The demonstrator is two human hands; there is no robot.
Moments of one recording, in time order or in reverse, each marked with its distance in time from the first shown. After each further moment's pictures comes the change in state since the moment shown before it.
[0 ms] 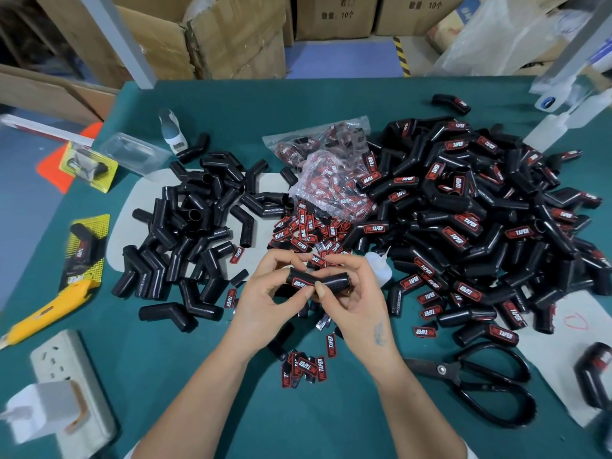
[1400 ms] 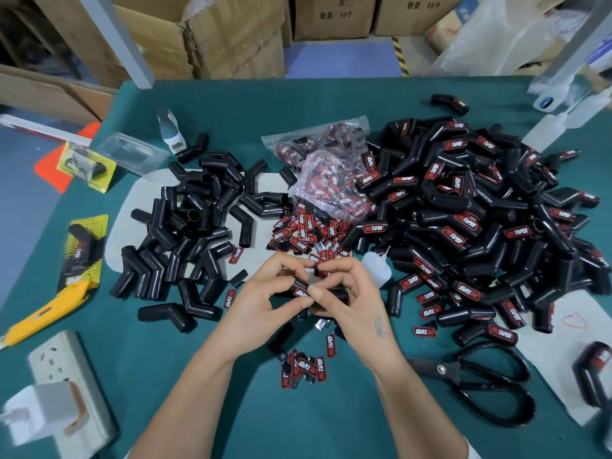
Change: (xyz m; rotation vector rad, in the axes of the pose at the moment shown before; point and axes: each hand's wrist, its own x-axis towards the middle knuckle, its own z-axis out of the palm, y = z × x) left_hand 0.000 0.011 -0.017 0.272 -0.174 0.118; right_hand 0.002 -0.008 0.002 0.004 -0.039 0.167
